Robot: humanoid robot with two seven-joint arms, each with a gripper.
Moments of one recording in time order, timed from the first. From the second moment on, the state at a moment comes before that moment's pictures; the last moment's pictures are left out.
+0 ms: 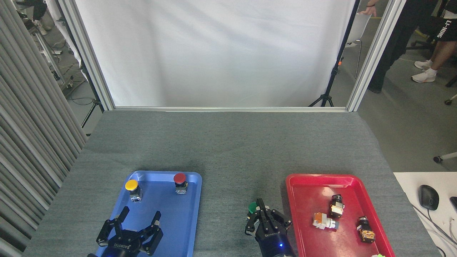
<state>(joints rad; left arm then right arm) 0.12 0.11 0.04 -1.54 -1.36 -0.21 0.17 -0.01 0.23 0.14 -1.32 1.62 -0.02 -0.08</state>
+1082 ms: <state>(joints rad) 0.11 0.12 0.34 -1.51 -1.31 -0.33 0.17 0.11 0.20 -0.04 -1.55 1.58 0.02 -0.15</state>
